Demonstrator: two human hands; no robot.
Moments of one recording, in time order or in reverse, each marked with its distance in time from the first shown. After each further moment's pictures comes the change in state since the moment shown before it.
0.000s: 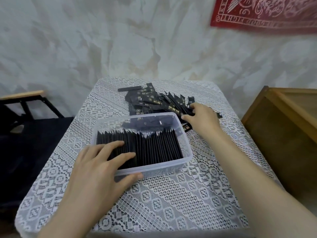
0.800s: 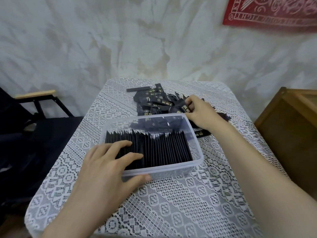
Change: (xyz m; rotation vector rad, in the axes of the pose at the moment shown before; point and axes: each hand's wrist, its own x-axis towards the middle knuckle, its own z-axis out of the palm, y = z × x) left_hand 0.003 -0.003 -0.003 -0.036 -0.045 -0.012; right_hand 0.032 -0.013 0.008 0.239 -0.188 -0.198
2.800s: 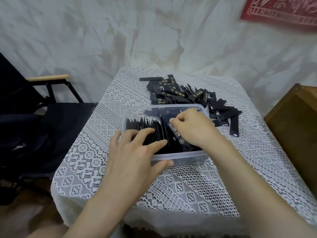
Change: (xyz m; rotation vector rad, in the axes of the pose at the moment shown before) left_hand -0.011 0.019 0.003 0.012 0.041 -0.027; right_hand -0.109 -0.106 0.030 -0.147 -0.104 0.041
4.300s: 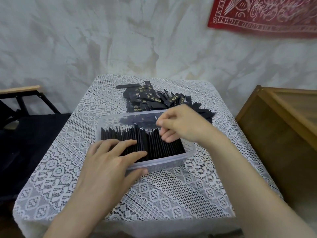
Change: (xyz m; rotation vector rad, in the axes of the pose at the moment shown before) left_hand 0.006 0.003 -0.002 0.028 -0.031 0.113; right_hand -0.003 0.031 -0.046 0.574 -0.194 -0.036
